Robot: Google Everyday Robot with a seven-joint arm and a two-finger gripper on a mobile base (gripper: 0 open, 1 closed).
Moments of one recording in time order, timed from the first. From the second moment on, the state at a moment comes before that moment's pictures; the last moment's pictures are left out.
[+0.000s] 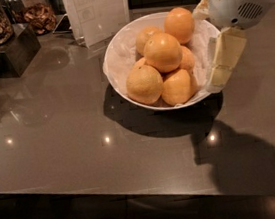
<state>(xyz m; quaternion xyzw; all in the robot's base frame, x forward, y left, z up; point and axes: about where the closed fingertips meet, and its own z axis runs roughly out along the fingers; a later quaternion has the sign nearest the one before) 0.504 -0.149 0.976 -0.65 0.73 0.01 0.20</state>
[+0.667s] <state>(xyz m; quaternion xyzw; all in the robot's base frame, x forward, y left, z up) 0.524 -0.128 0.970 -0.67 0.71 0.03 0.21</state>
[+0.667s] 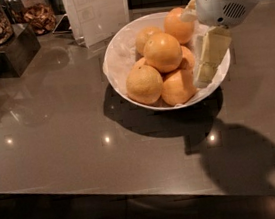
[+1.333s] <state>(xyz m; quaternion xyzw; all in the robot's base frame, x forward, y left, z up) 0.524 -0.128 0.970 -0.67 0.71 0.03 0.21</state>
